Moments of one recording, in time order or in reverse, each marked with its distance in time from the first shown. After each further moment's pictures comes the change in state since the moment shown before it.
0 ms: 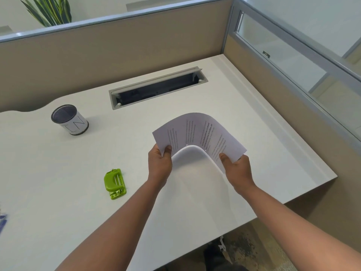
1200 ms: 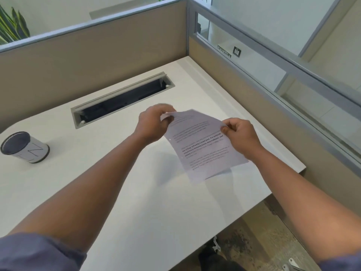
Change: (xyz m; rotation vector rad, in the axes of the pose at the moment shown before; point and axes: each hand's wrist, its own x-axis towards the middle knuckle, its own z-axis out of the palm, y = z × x) left_hand 0.083 0.121 0.109 0.790 -0.431 0.521; right_hand 0.112 -0.046 -0.115 -0.286 -0.051 -0.167
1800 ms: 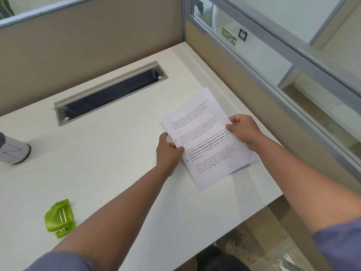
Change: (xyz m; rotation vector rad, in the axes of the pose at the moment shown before) left_hand -0.019 -0.002 0.143 -0.572 0.010 -0.694; right_hand 0.089 0.067 -0.017 0.067 -0.072 0.347
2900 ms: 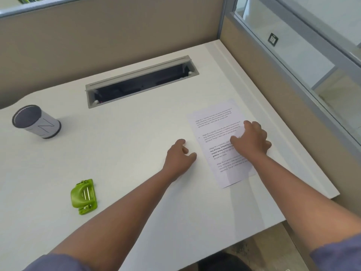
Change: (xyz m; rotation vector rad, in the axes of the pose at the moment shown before) left_hand -0.013 -0.033 -0.055 0.208 -0.069 0.038; right_hand -0.020 -0.005 0.080 -0.767 0.152 -0.047
